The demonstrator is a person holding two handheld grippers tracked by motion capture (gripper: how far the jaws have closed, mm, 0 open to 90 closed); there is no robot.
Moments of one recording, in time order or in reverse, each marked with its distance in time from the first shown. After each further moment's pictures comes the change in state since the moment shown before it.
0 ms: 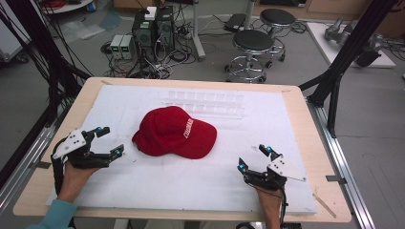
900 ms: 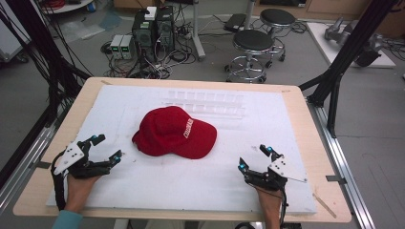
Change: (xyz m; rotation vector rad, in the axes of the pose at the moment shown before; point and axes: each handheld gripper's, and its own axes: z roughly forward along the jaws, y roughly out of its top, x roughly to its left) left arm -0.012 -0.040 -0.015 -0.079 0.126 -0.008; right arm 0.000 -0.001 -0.002 -0.015 -0.005 0.008
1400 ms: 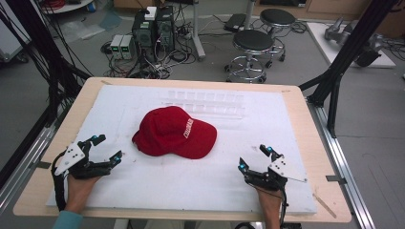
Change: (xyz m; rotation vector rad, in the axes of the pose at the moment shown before) left arm -0.002 0.000 0.000 0.000 -0.002 0.013; right arm -0.001 0.000 0.000 -0.003 0.001 -0.004
